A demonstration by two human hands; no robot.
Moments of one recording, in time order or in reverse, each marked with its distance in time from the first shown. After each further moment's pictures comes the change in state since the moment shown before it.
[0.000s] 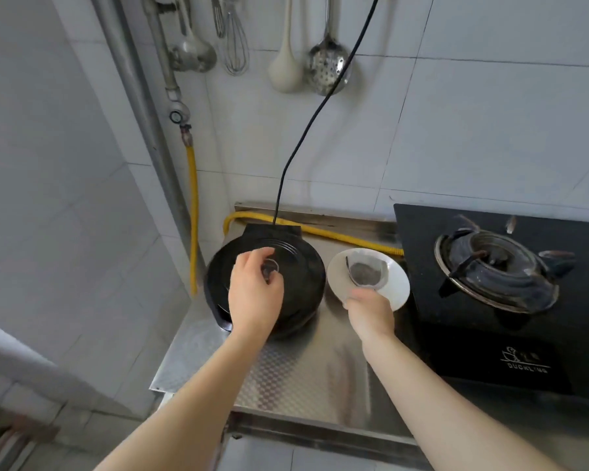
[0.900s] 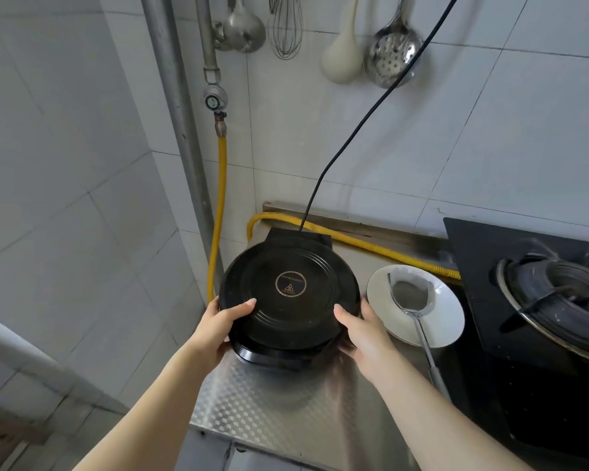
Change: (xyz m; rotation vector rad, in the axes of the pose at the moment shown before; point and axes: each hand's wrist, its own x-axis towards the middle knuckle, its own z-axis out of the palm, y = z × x) left_hand 0.061 -0.163 -0.035 -0.707 -0.373 -0.788; right_hand 0.036 -0.005 0.091 0.426 -0.290 0.157
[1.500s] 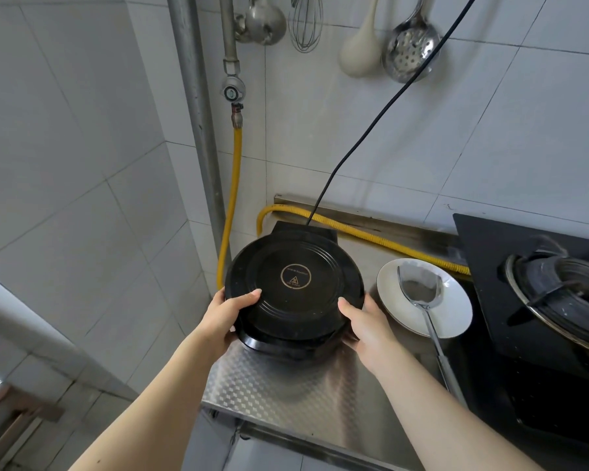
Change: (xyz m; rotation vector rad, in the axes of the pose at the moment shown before) left_hand -0.007 -0.003 -0.014 -0.021 0.006 -0.002; right_hand -0.015 0.002 0.016 -0.034 0.014 0.033
